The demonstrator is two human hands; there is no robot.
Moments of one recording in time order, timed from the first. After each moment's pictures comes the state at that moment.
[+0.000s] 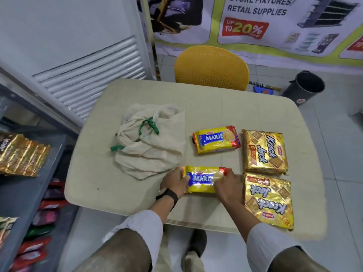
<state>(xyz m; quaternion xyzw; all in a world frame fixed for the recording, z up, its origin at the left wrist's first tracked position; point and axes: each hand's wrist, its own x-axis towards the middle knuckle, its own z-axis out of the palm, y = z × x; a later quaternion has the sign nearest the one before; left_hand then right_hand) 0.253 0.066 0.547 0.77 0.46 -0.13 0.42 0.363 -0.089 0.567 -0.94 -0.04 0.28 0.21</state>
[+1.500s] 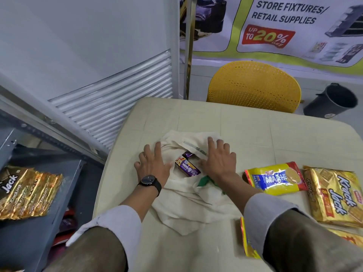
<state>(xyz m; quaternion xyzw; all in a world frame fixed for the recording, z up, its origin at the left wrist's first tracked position) 0.260 0.387 0.522 0.88 0.44 -0.07 0.14 0.419 0.239 0.537 -0.94 -0.31 0.15 -0.01</state>
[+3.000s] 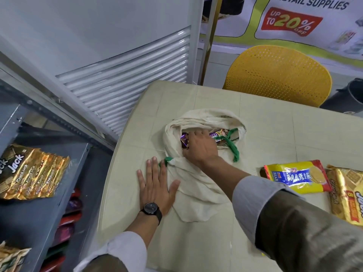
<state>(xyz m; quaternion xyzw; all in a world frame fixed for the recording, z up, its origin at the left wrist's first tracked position) 0.163 0.349 0.438 0.90 0.40 -0.09 0.11 0.375 0.335 0.505 -0.89 -0.41 0.16 0.02</state>
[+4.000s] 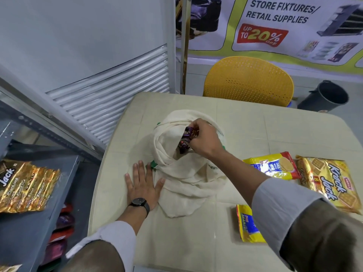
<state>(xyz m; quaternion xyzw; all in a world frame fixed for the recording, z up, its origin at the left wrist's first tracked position) 0.174 0.348 0.458 0.88 0.42 -0.18 0.12 0.407 0.268 0.596 -0.86 -0.29 0.23 0.35</state>
